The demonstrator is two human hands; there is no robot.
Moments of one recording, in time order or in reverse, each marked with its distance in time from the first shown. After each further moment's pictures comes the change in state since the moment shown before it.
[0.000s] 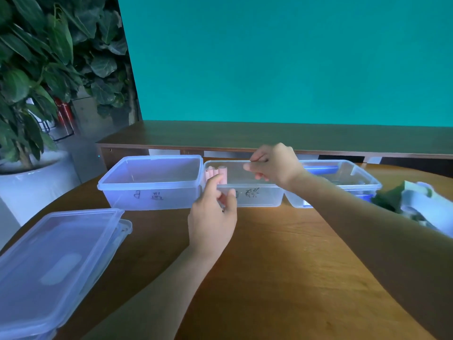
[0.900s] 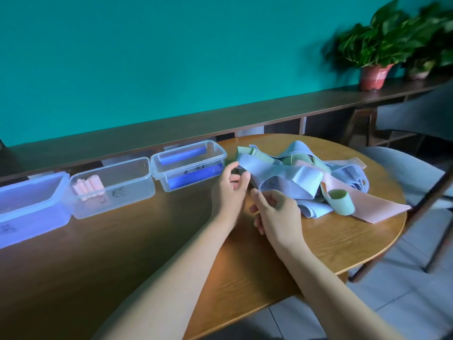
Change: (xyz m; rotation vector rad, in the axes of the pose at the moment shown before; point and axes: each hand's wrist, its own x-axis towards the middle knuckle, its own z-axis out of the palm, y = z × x) left_hand -0.112 0.210 0.164 -0.486 -0.586 -0.106; right_hand -0.261 0.132 -0.123 0.441 0.632 0.399
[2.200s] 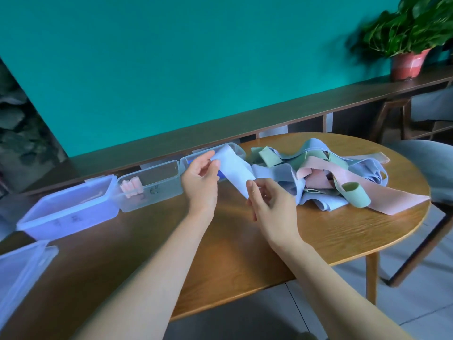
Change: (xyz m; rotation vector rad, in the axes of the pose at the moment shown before) left_hand -0.021 0.036 -0.079 -0.247 0.367 0.030; right_hand -0.030 -0.020 0.016 0.100 -0.070 -0.276
